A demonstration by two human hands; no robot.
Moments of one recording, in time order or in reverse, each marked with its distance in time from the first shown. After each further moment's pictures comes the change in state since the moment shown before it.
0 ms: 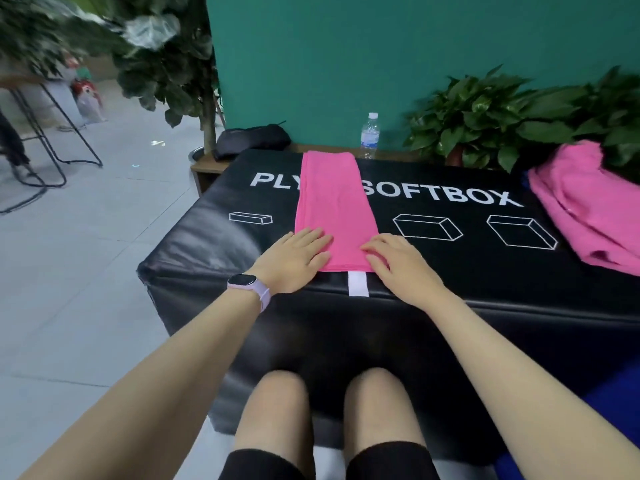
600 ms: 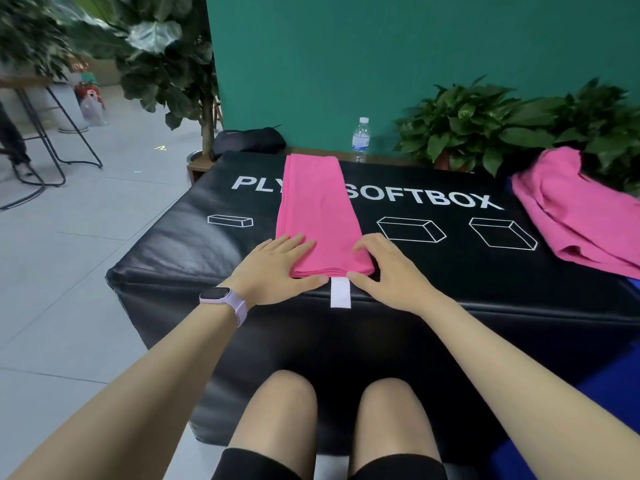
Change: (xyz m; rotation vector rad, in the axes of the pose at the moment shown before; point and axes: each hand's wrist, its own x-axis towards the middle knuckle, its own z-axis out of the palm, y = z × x) left_hand -0.045 0.028 0.010 -0.016 0.025 -0.072; right_hand -0.039 0.010 -0.008 0.109 0.005 -0.128
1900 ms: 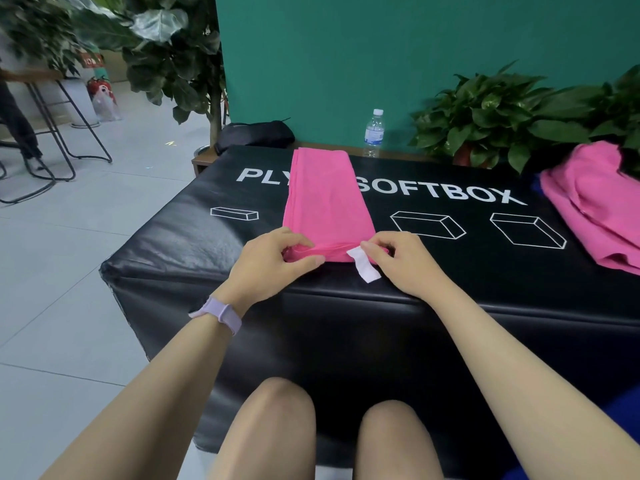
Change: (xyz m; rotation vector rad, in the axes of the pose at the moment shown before) left_hand 0.015 -0.018 0.006 -0.438 0.374 -0.055; right_hand 0.040 0.009 0.007 0.241 0.105 0.137
